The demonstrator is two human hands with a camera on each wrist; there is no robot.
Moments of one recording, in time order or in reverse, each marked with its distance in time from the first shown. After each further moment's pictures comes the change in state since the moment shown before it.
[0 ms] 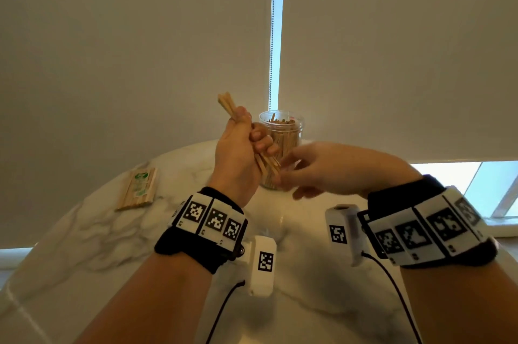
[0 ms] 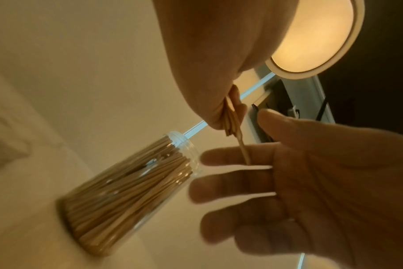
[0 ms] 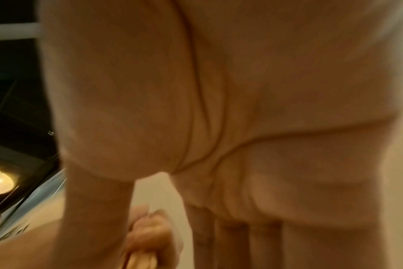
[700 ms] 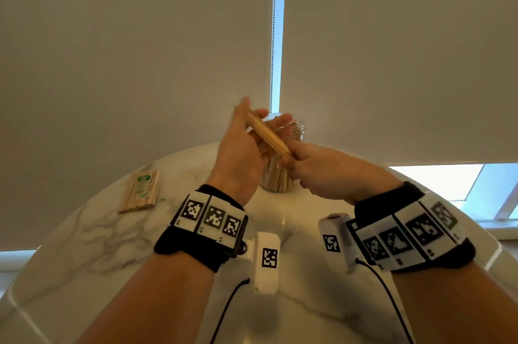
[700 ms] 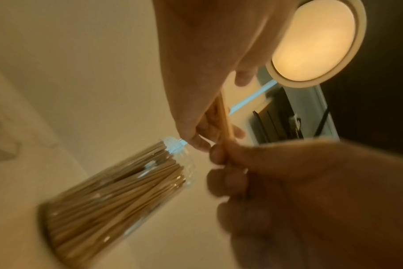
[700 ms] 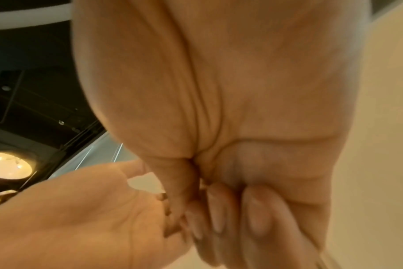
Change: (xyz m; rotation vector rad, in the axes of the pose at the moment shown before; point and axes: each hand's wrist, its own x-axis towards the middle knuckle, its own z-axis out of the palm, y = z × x) left_hand 0.001 0.010 -0.003 0.150 -0.104 -0.067; right_hand 0.012 -0.002 0.013 0.017 0.166 -0.032
